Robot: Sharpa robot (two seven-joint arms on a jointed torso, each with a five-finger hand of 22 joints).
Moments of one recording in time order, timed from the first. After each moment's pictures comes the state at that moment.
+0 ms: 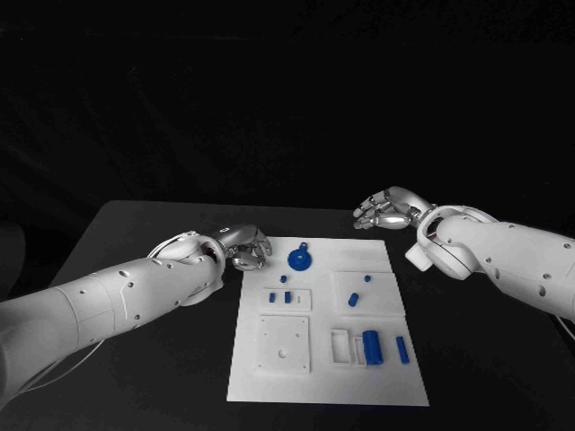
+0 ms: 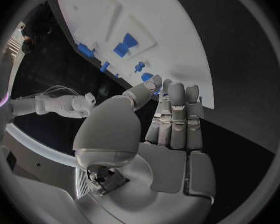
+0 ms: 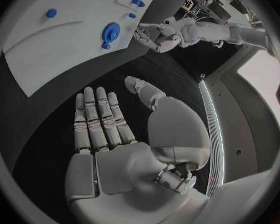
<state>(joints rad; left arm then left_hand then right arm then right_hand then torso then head) 1.19 -0.54 -0.10 1.01 -1.28 -0.27 0.10 1.19 -0.11 0.61 -0.28 0.05 0.89 0.15 0.16 0.58 1.23 0.07 0.11 0.25 1.17 -0.04 1.08 0.57 0.02 0.88 -0.12 0.70 1.31 1.29 -0.66 -0.08 1.08 -0.81 -0.22 0.13 1.07 -0.14 0.58 -0.25 0.37 0.79 0.20 0.33 0.39 1.08 0.17 0.08 0.08 0.87 0.17 0.33 0.45 0.19 0.66 0.22 0.07 1.20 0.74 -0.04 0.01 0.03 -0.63</state>
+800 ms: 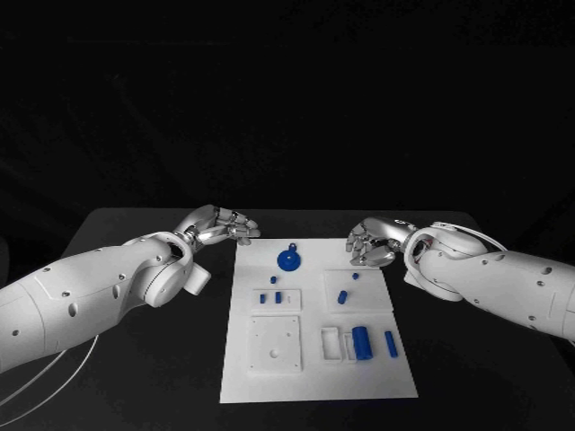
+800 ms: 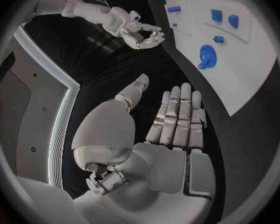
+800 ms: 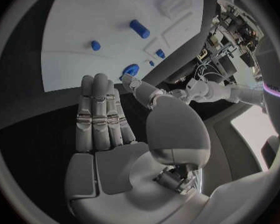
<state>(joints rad) 1.21 -0.71 -0.06 1.23 -0.48 -0.19 0.26 1.04 -0.07 0.44 -0.29 0.05 0.84 0.17 0.17 0.59 1.06 0.14 0.07 0.17 0.83 0.13 0.58 0.37 0.02 0.61 0.02 0.48 1.25 1.21 -0.73 -0.09 1.20 -1.38 -0.25 0.06 1.13 -0.17 0.70 -0.26 0.10 0.90 0.16 0.36 0.43 1.22 0.09 0.12 0.18 1.27 -0.02 0.59 0.75 0.25 1.16 0.09 0.28 1.26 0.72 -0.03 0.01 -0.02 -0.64</state>
